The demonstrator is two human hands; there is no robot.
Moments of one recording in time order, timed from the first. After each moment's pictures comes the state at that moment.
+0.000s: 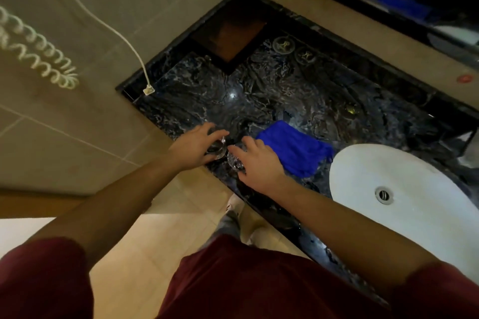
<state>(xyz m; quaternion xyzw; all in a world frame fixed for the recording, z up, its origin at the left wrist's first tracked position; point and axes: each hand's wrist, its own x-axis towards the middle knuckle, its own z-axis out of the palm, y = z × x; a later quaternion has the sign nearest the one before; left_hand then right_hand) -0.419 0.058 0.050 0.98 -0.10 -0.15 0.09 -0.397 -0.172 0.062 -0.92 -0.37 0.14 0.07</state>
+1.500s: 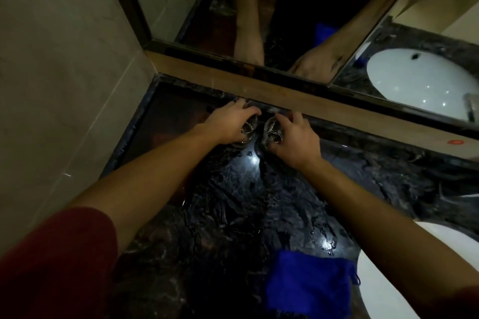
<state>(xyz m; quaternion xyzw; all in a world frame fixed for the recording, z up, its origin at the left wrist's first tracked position) 0.079 -0.008 0.059 0.93 -0.28 -0.19 0.13 -0.003 -0.198 0.067 -0.99 0.04 0.10 0.11</state>
